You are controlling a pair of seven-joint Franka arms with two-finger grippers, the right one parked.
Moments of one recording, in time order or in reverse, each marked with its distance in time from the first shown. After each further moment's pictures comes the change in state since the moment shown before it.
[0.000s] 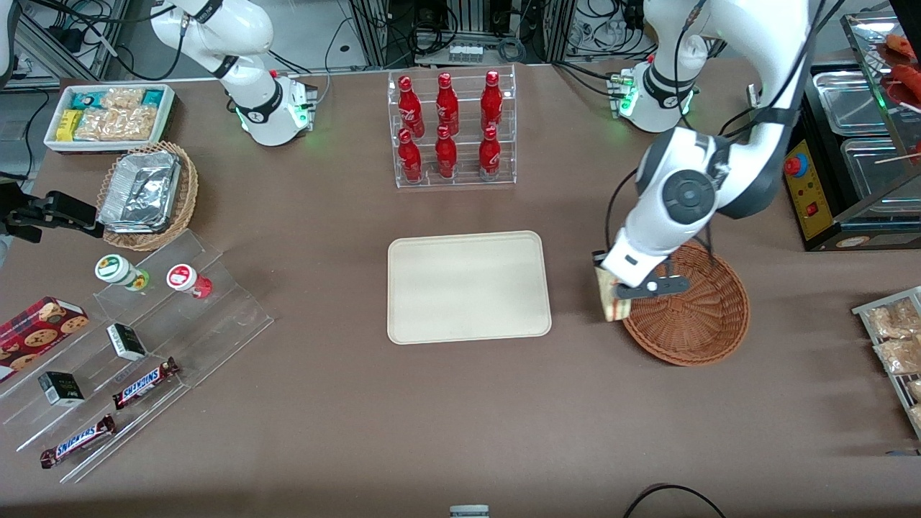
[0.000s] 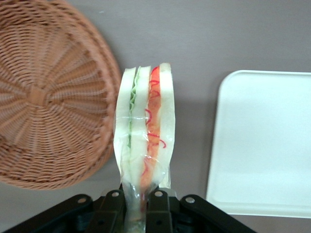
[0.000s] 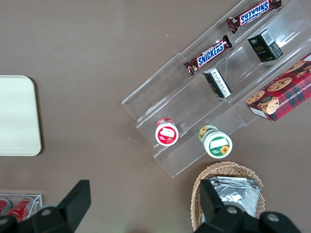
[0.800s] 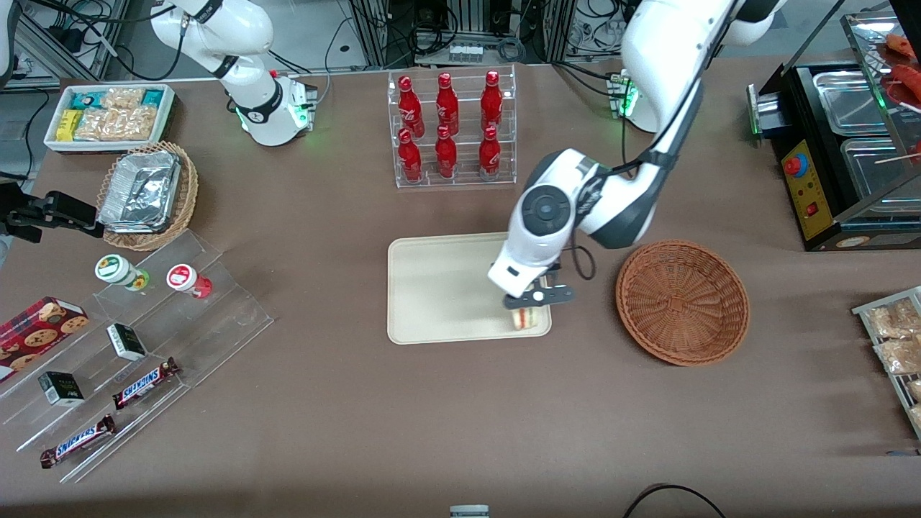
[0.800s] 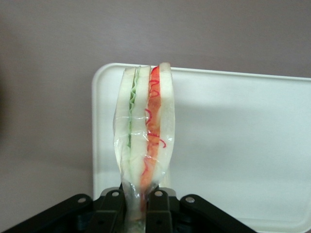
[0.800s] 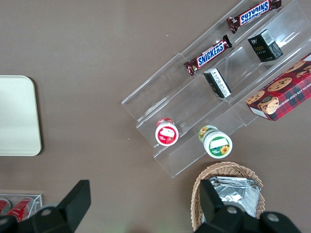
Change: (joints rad) arm -0.256 0.307 -0.001 0.363 0.000 -0.014 -0.287
